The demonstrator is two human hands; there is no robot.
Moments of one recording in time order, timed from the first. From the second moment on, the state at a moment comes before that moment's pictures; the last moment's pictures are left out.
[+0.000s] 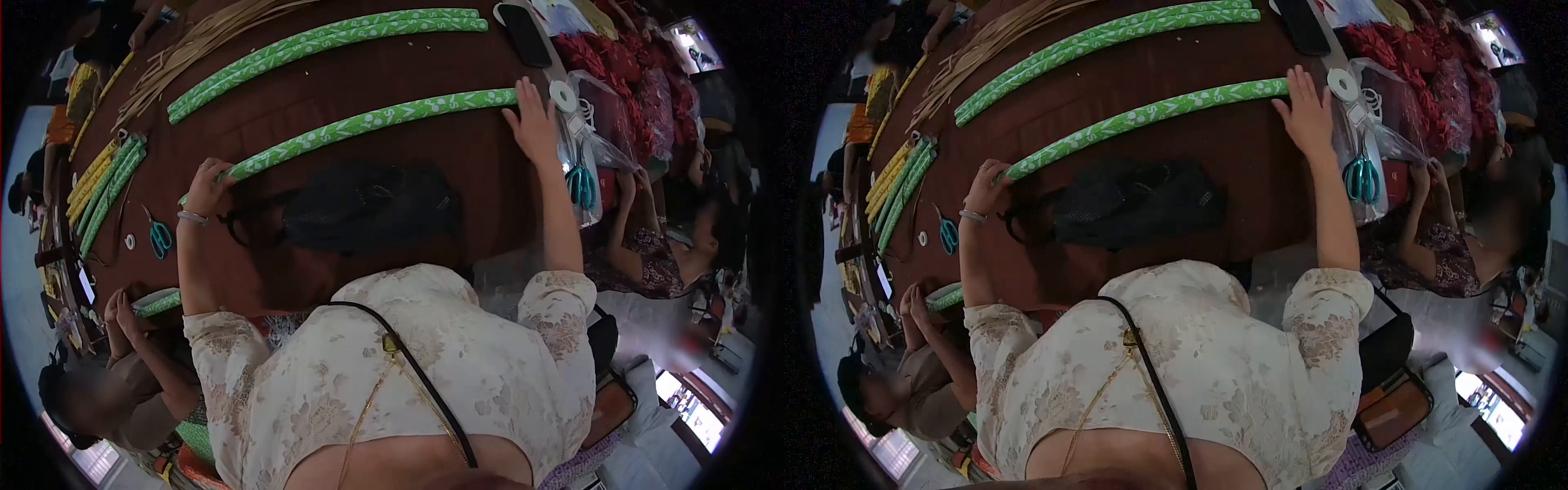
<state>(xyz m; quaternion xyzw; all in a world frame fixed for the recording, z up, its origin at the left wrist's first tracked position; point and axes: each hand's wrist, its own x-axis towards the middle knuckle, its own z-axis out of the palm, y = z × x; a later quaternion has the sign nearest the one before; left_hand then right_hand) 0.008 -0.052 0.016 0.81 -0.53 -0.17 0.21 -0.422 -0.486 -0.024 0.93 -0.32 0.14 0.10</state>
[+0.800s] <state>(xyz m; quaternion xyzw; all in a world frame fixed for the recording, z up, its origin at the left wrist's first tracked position) 0.015 -0.047 0.006 0.80 -0.56 -0.13 0.19 -0.255 -0.407 0.005 0.98 0.17 0.06 0.06</state>
